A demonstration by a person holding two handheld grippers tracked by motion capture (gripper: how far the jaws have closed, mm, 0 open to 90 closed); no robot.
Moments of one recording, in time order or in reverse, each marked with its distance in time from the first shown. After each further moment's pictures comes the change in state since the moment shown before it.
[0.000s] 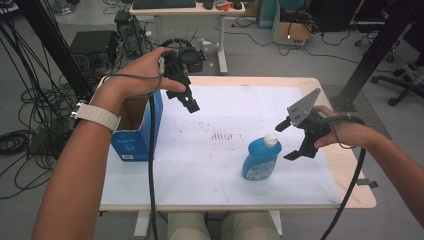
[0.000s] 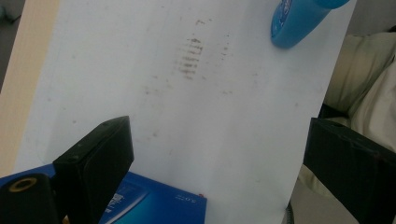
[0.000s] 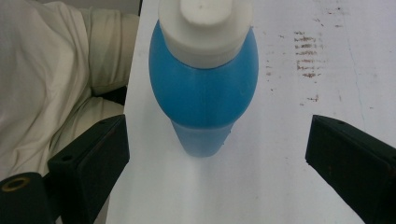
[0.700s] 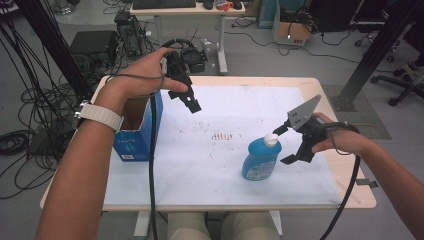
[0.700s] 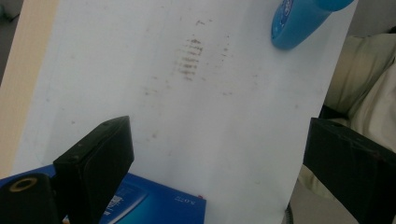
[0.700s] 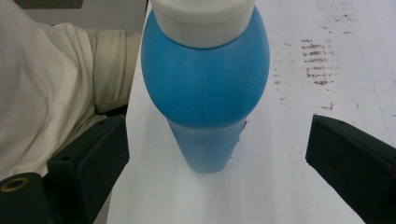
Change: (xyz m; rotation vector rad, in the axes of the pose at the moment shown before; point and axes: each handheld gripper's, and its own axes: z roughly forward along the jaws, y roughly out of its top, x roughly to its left) left arm 0.000 0.003 0.002 0.002 0.002 -0.001; right arm 0.001 -0.019 0.015 -0.079 0.023 0.070
